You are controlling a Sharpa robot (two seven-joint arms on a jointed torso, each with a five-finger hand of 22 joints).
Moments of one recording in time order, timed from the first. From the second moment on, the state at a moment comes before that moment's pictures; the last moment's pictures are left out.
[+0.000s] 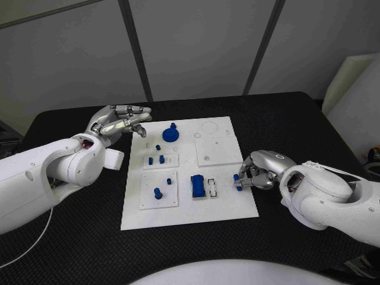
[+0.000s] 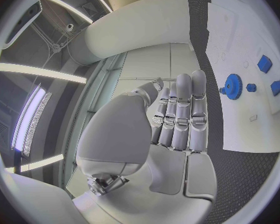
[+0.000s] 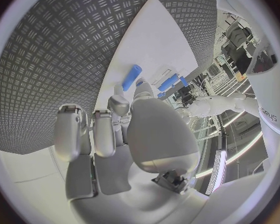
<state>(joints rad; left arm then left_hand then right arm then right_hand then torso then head) 1.08 -0.87 0.10 1.47 -0.16 -0.23 0.32 1.41 -0.13 0.41 0.03 0.09 0.98 0.19 0.17 0.07 1.03 0.12 0.34 0.11 1.16 0.03 0.89 0.42 0.20 1.11 0.13 0.58 0.88 0.92 -1.11 0.04 1.90 -1.62 -0.34 -0.53 1.36 -0.01 -0.26 0.29 0.34 1.07 0.09 0.18 0.32 1.33 0.01 1.01 1.11 1.47 -0.05 1.45 1.31 0.05 1.46 0.05 1.42 1.31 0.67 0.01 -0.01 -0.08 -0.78</state>
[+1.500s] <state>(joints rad) 1.08 -0.87 0.10 1.47 -0.16 -0.23 0.31 1.41 -0.13 0.41 0.03 0.09 0.98 0.19 0.17 0.07 1.03 0.12 0.35 0.11 1.16 0.03 0.89 0.42 0.20 1.11 0.13 0.58 0.88 0.90 -1.07 0.04 1.94 -1.77 -0.28 -0.58 1.55 0.01 -0.07 0.18 0.41 1.10 0.07 0.20 0.35 1.34 0.00 1.09 1.17 1.47 -0.07 1.48 1.31 0.05 1.46 0.04 1.45 1.31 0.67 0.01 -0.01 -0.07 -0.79</state>
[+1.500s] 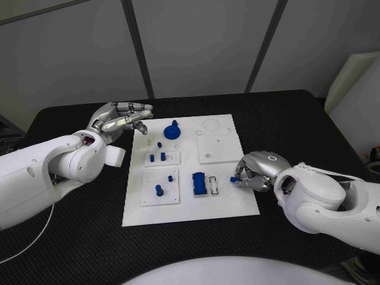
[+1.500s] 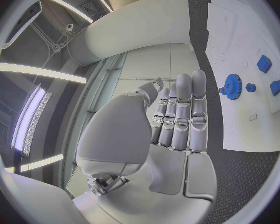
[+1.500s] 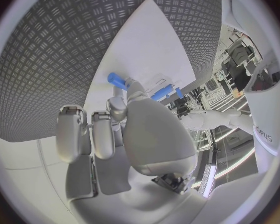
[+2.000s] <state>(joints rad) 1.08 -0.87 0.10 1.47 -0.16 -0.23 0.31 1.41 -0.13 0.41 0.03 0.09 0.98 0.19 0.17 0.07 1.03 0.12 0.35 0.11 1.16 0.03 0.89 0.42 0.20 1.11 0.13 0.58 0.88 0.90 -1.06 0.04 1.99 -1.61 -0.47 -0.60 1.55 0.01 -0.02 0.21 0.42 1.10 0.07 0.20 0.21 1.35 0.00 1.09 1.15 1.47 -0.07 1.48 1.31 0.05 1.47 0.04 1.45 1.31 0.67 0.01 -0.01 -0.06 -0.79</state>
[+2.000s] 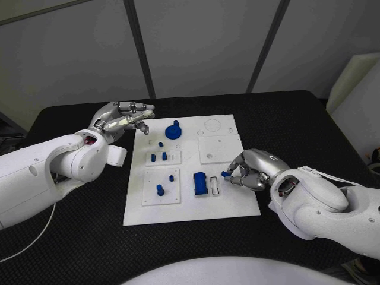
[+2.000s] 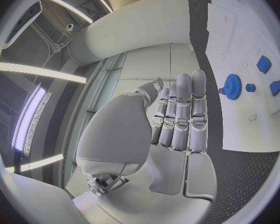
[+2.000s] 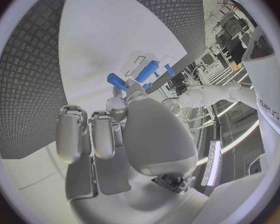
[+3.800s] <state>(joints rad) 1.08 -0.87 0.10 1.48 -0.16 -0.21 0.30 1.41 -0.12 0.40 0.03 0.09 0.98 0.19 0.18 0.07 1.02 0.12 0.35 0.11 1.16 0.04 0.89 0.42 0.20 1.11 0.13 0.57 0.88 0.91 -0.94 0.04 1.89 -1.45 -0.38 -0.60 1.23 0.00 -0.03 0.29 0.42 1.15 0.04 0.27 0.44 1.44 -0.03 1.26 1.31 1.46 -0.09 1.51 1.31 0.04 1.47 0.03 1.48 1.31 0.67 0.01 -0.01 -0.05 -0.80</state>
